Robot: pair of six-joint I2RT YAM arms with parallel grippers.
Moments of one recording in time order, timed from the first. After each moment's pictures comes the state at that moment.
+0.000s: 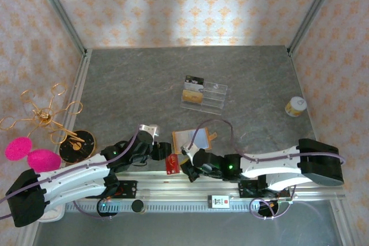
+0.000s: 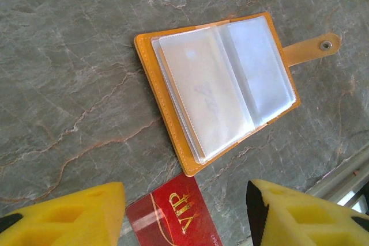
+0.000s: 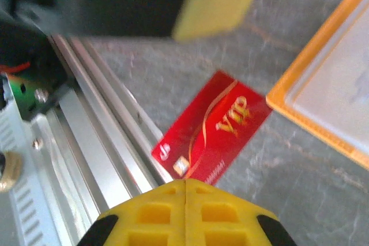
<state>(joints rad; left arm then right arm) -0.87 0.83 0.32 -0.23 -0.02 -0.82 1.37 1.25 0.45 0.10 0.07 0.58</state>
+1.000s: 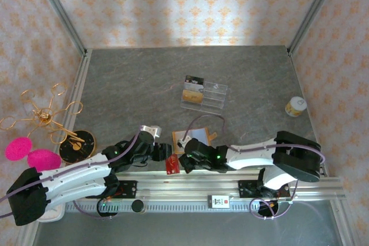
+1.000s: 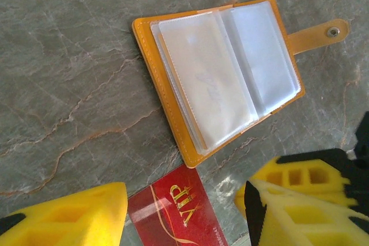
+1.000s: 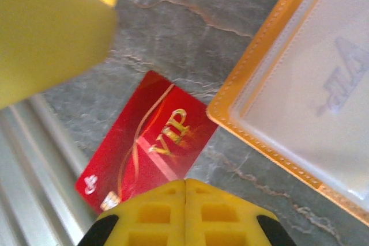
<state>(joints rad) -0.87 0.85 0.32 -0.23 0.00 -0.82 1.23 1.48 0.56 0.08 0.02 0.56</state>
